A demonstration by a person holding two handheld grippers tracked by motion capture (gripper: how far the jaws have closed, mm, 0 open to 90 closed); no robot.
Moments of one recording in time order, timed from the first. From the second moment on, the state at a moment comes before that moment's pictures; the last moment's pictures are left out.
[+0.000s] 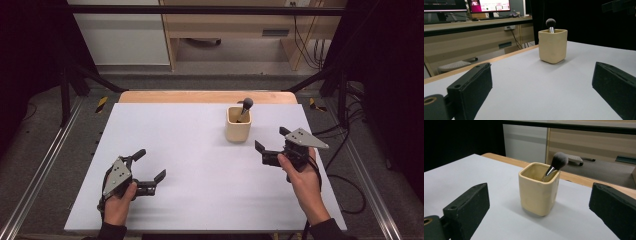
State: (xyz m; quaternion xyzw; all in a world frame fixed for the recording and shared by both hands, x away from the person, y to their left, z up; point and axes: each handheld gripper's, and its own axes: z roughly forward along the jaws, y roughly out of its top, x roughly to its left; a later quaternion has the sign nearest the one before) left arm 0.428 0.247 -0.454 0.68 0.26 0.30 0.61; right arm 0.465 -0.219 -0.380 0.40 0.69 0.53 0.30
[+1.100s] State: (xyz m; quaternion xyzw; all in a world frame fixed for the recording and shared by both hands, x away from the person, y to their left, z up) left arm 0.427 0.244 -0.454 0.69 0.26 0.29 0.61; right arm 0.442 -0.246 -0.402 0.41 0.68 0.52 0.32
